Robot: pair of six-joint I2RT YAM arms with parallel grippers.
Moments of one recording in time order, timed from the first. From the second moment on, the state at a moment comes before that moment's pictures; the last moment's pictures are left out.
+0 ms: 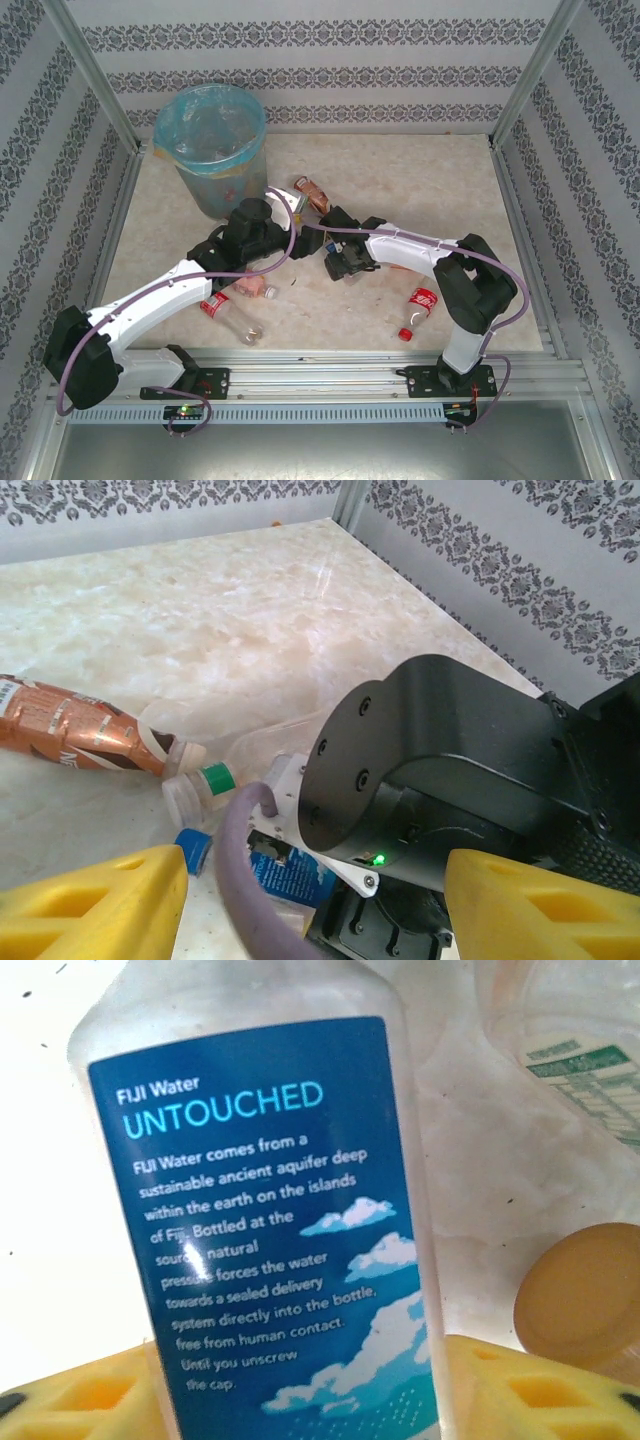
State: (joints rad) left arm -0.68 1.24 0.91 -0.07 0.11 -0.24; right arm 0.71 1.77 1.13 -0.68 0.09 0.28
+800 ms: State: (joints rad) left arm -0.65 1.19 1.09 -0.03 0.22 -0.28; right arm 0.82 1.33 1.09 -0.71 0.02 0.32
